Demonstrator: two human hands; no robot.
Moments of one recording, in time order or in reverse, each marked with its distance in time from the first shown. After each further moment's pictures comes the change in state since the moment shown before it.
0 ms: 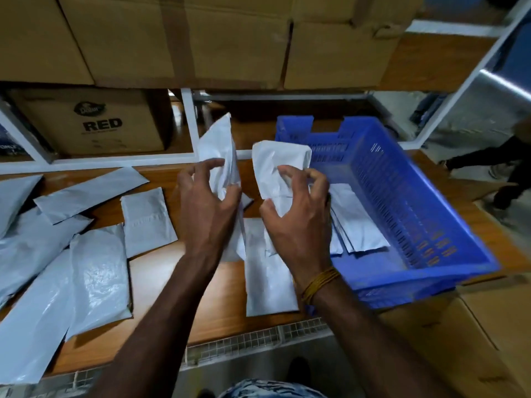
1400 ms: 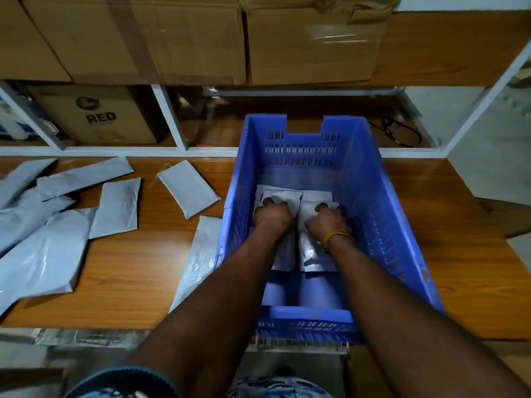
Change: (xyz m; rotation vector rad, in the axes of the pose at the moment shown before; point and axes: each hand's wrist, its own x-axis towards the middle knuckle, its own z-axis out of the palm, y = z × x) left_hand -0.010 0.039 0.303 0.812 -0.824 -0.357; right_hand 0.128 0.288 0.007 -0.289 -0.736 0.400
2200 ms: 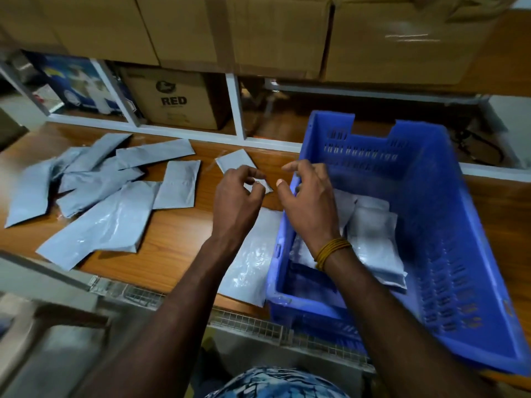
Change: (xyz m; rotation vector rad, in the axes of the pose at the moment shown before) left_hand -0.122 -0.149 -0.061 -0.727 0.873 0.112; right_hand -0.124 -0.141 0.001 0.470 0.272 -0.710
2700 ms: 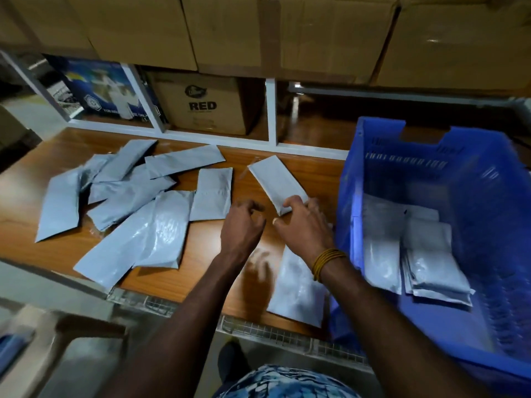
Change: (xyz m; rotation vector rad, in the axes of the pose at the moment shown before) left_hand 0.040 -0.136 -0.039 0.196 -0.186 -0.149; right_hand -0.002 -0.045 0.116 -0.371 -0.389 0.260
